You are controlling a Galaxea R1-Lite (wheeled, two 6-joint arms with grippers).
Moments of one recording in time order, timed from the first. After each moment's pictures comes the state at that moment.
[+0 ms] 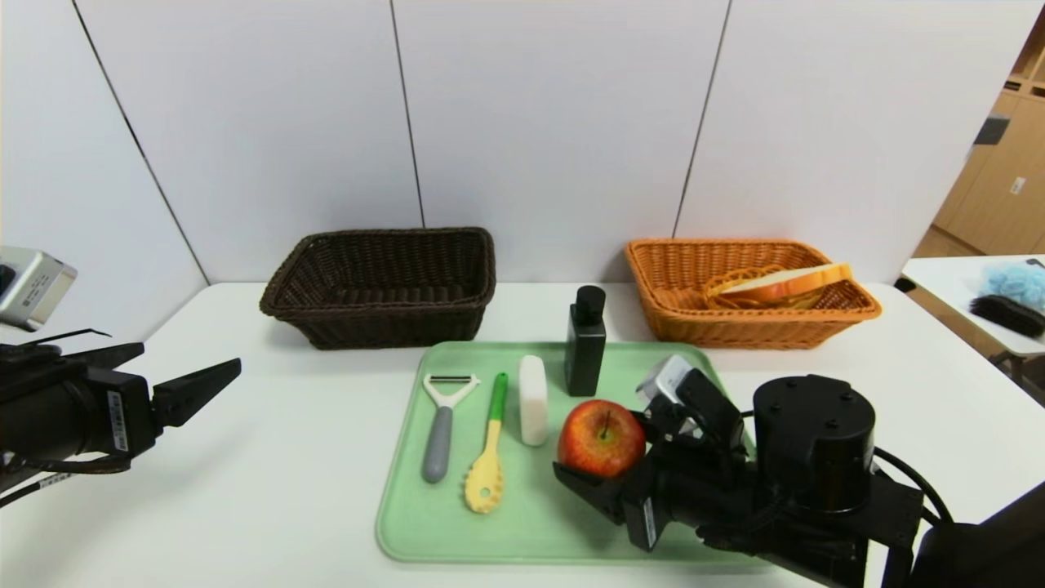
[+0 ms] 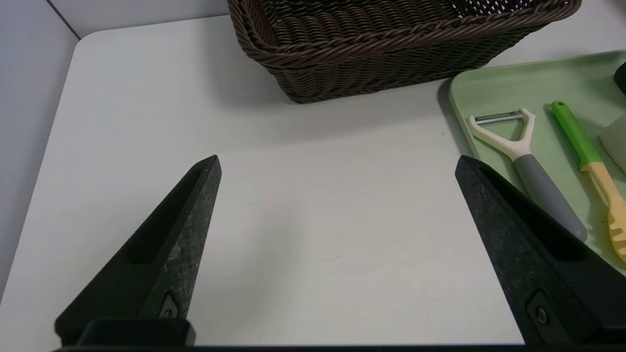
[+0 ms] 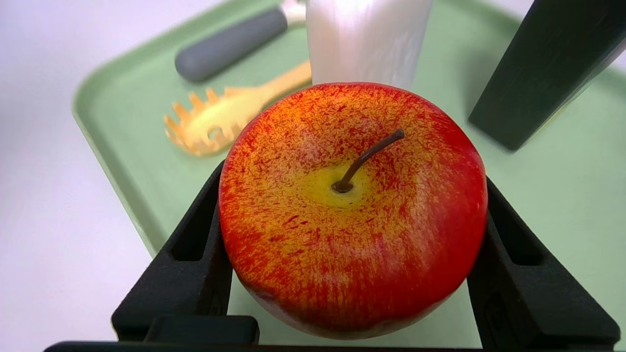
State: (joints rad) left arm 0.00 1.12 -0.51 -0.33 -0.15 0.06; right arm 0.73 1.83 -0.41 -1.14 0.12 -0.05
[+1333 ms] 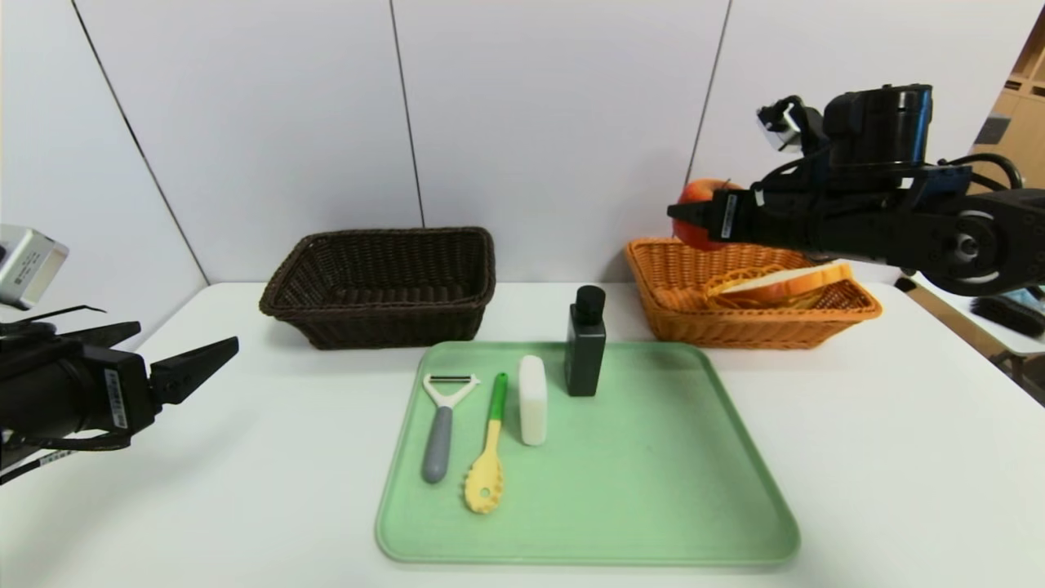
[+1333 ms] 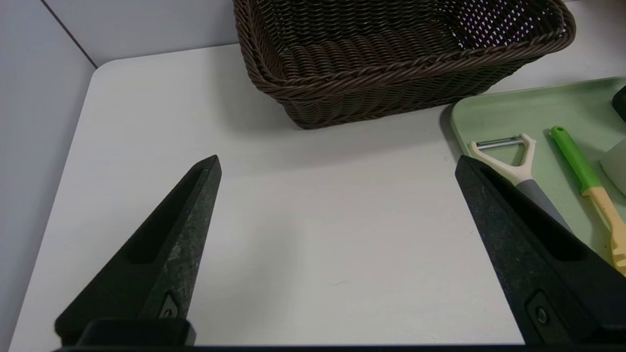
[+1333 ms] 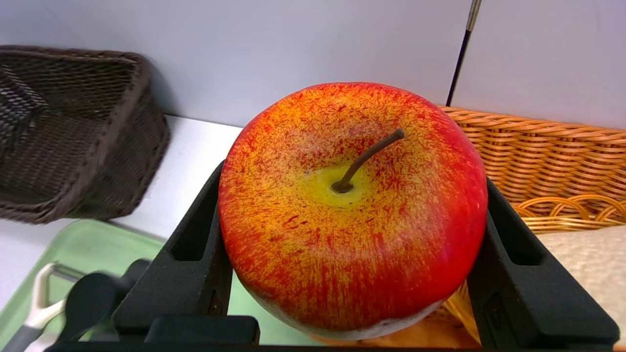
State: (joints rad) left arm 0.01 1.13 -0.54 -0.37 -0.15 0.07; right arm 0.24 1.84 -1.35 -0.24 0.09 0.11
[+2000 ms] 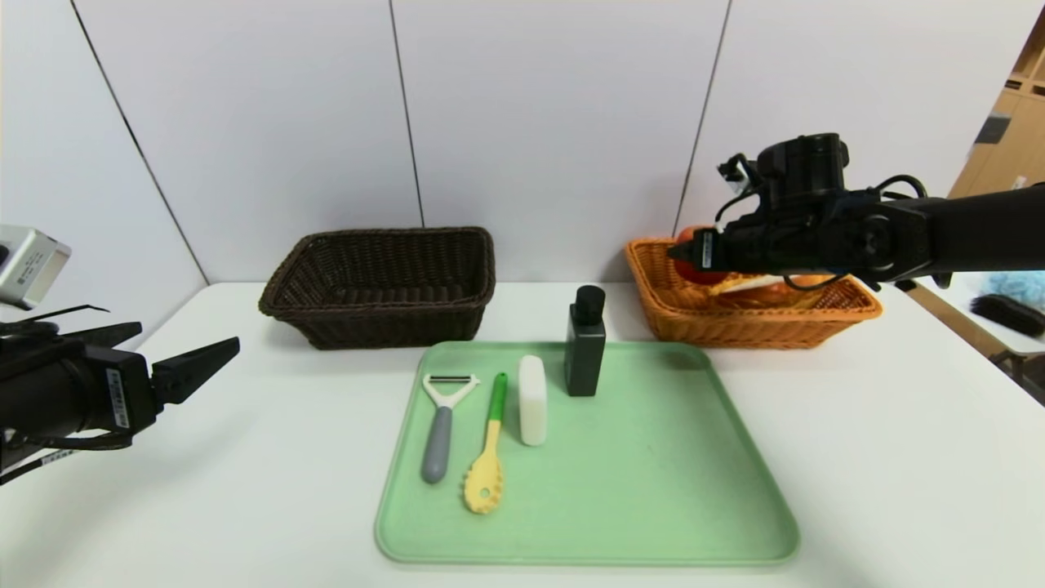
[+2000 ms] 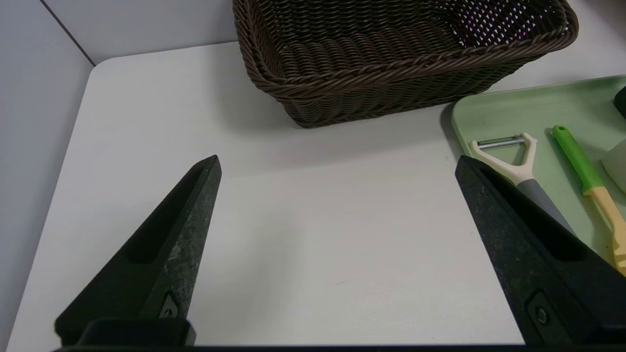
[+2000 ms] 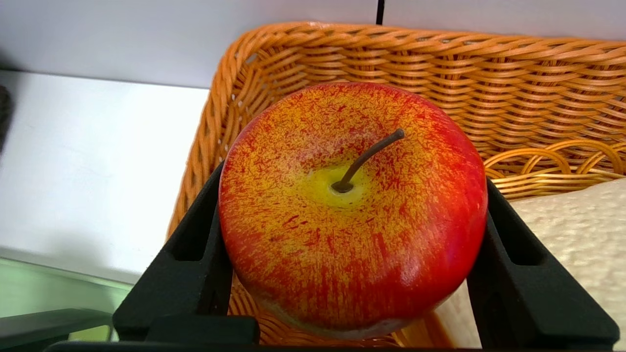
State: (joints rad) left arm 0.01 1.14 -0.54 -0.37 -0.15 0.07; right arm 0.20 2.05 -1.54 -0.04 0.00 0.08
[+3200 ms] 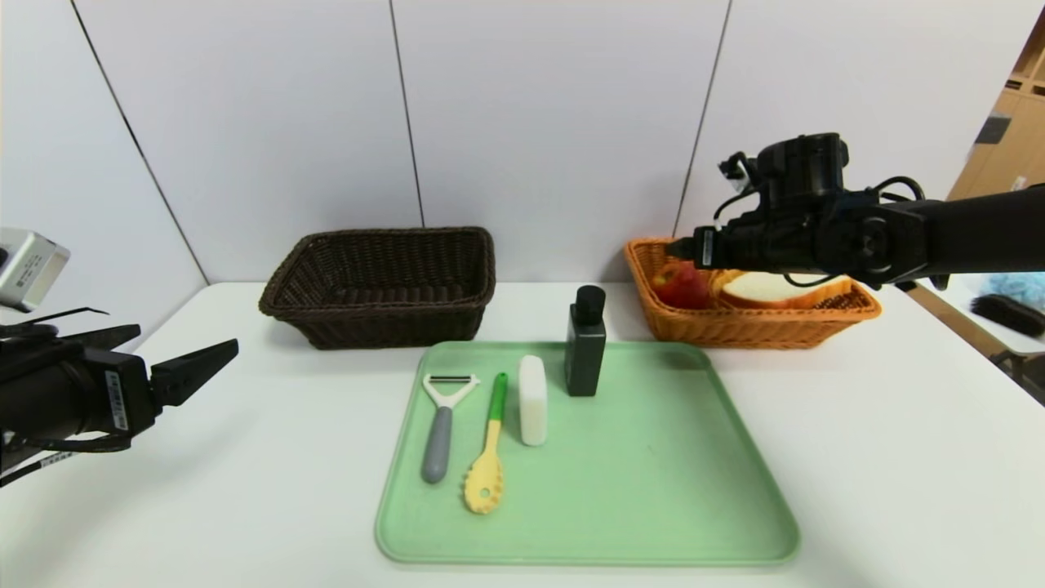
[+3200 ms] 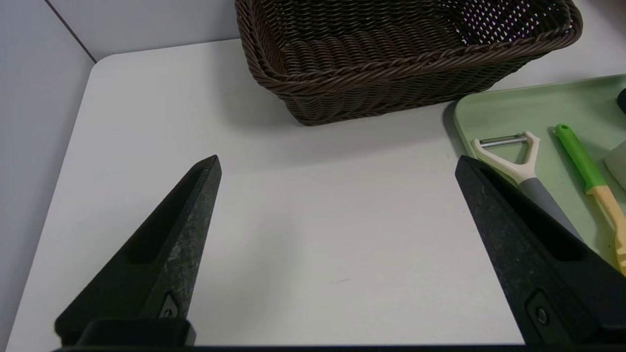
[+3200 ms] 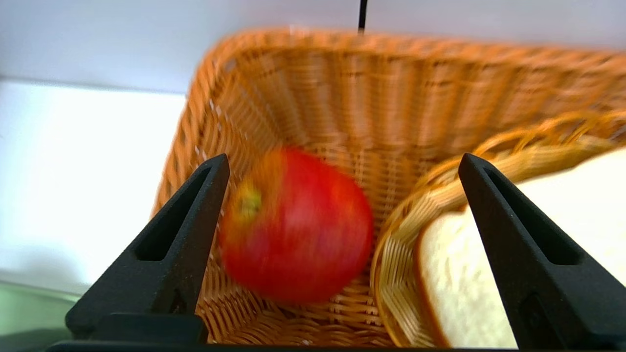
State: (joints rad) left arm 0.01 1.14 -0.53 -0.37 -0.15 0.06; right arm 0.20 2.05 -1.53 -0.08 -0.04 0.07
